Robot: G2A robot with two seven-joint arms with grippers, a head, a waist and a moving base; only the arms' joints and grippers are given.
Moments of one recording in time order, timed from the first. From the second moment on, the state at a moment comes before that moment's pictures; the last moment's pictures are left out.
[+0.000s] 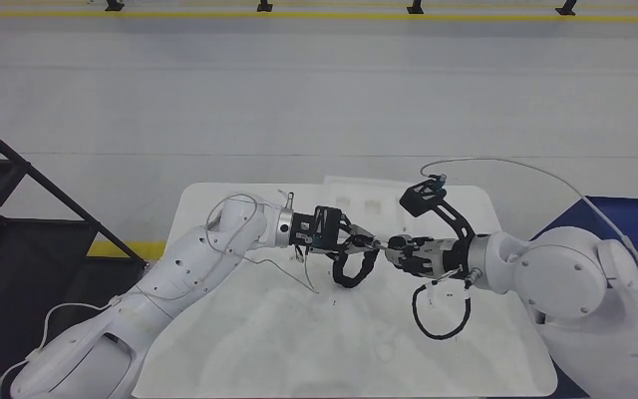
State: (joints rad) left arm 0.63 -1.13 -0.63 -1.28 1.69 -0.86 0.70; right arm -1.01 -0.91 1.25 -2.17 -0.33 0.25 1.35
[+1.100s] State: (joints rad) left arm 0.65 -1.13 -0.66 -1.28 1.72 -0.86 0.70; right arm -0.98 -0.90 1.21 -2.14 -0.32 0.27 1.36
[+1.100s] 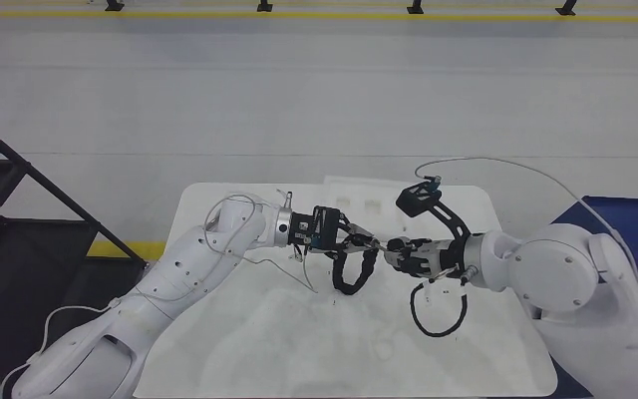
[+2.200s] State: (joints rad) left arm 0.65 -1.14 -0.66 -1.28 1.74 -0.89 0.73; right arm -0.93 -0.90 1.17 -2.09 -0.28 0.29 1.34
